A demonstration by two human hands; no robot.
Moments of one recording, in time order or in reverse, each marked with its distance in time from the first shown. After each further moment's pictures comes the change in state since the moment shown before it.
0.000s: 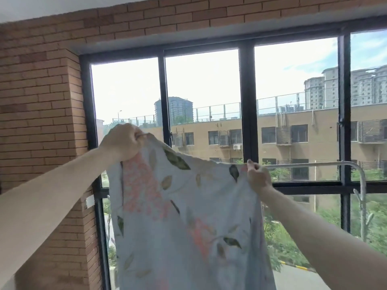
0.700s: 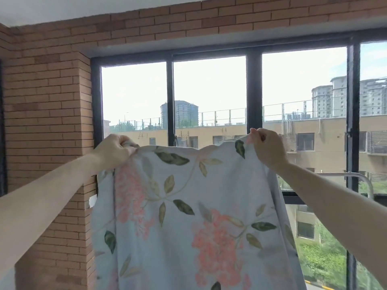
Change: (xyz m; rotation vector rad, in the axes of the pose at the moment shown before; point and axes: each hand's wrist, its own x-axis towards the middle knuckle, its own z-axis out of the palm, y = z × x) left_hand -0.016 -0.036 -0.007 -0.325 -0.087 -0.248; right_hand 0.047 -0.084 -0.036 -0.218 0.060 -0.611
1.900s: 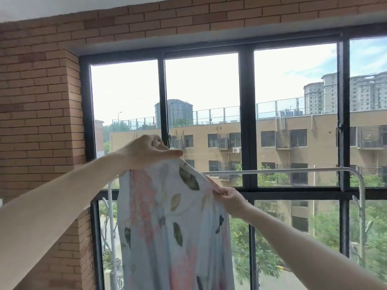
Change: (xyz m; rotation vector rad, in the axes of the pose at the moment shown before) left_hand -0.005 0.067 0.055 0.126 -0.259 0.151; right_hand -0.126 0.033 0.087 0.242 -0.684 0.431
